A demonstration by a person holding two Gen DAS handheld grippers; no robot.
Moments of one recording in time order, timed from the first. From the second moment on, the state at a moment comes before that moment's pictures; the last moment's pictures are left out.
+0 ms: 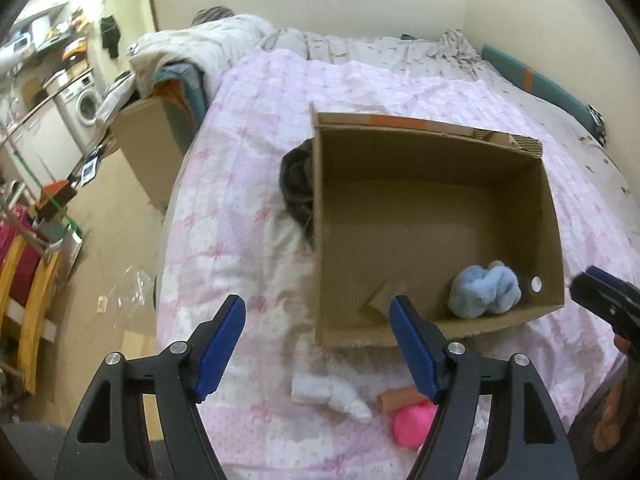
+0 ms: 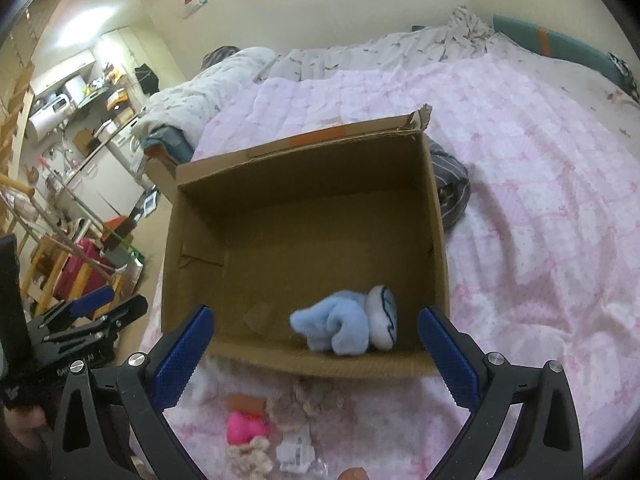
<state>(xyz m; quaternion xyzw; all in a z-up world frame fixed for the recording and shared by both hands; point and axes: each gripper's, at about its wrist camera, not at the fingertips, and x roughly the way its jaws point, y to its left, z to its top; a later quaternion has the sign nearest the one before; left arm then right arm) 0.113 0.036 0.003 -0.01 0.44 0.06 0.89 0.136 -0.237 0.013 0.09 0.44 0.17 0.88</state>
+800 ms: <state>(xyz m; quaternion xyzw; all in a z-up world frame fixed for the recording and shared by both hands) 0.127 0.057 -0.101 -0.10 0.62 0.06 0.78 0.092 -0.261 -0.012 0.18 0.51 0.15 0.83</state>
